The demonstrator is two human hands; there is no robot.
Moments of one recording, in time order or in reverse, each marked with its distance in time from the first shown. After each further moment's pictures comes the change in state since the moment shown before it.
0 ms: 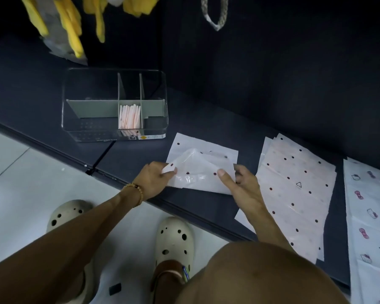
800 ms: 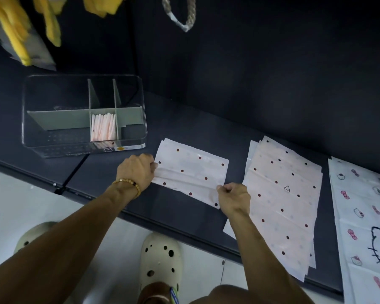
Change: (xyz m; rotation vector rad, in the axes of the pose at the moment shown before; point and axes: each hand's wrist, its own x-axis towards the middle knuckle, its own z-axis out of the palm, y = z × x) left_hand 0.073 -0.004 0.008 0.588 0.264 0.056; right_hand 0.034 0.028 0.007 -0.312 0.314 0.350
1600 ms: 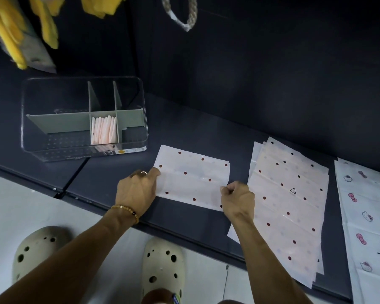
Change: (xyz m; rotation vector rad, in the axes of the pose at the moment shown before) left_hand -0.038 -0.001 0.009 0.084 0.136 0.158; right_hand 0.002 -0.005 -0.001 -0.159 0.050 -0.080
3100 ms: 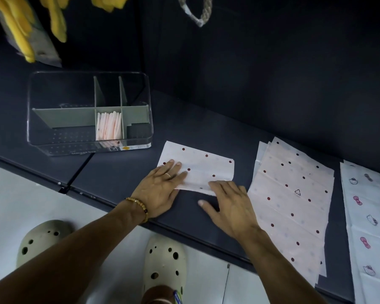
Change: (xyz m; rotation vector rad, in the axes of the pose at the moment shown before) left_hand 0.002 0.010 0.007 -0.046 -0.255 0.404; right_hand -0.016 0.015 -0.001 -0.471 0.124 -0.958
